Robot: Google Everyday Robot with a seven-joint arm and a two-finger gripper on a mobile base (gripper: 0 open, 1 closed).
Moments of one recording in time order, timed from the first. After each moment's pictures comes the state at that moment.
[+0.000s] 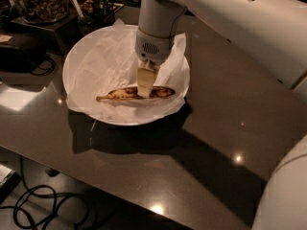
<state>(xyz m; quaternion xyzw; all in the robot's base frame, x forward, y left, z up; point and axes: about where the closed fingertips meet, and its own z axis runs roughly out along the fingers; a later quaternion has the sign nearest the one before) 0.555 0.007 0.878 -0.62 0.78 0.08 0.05</state>
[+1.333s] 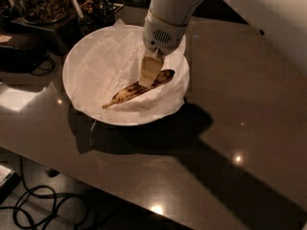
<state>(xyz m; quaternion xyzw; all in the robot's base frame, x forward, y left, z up) 0.543 0.005 0.919 -0.64 0.75 0.11 0.11</state>
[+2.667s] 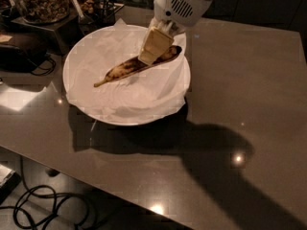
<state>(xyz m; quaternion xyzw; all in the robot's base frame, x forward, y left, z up) 0.521 -0.001 0.996 -0.62 0.74 0.13 0.23</state>
